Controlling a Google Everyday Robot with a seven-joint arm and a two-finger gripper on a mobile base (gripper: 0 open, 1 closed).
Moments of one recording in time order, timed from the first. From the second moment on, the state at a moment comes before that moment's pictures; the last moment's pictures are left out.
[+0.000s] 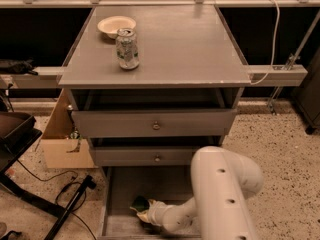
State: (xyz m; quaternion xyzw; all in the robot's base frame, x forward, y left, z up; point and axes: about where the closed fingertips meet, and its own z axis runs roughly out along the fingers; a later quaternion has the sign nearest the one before) arm 0.511 0.081 0.150 -0.42 0.83 0.19 0.32
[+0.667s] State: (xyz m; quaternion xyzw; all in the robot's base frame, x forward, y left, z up) arm 0.537 0.055 0.272 -0.38 0.80 0.25 0.38
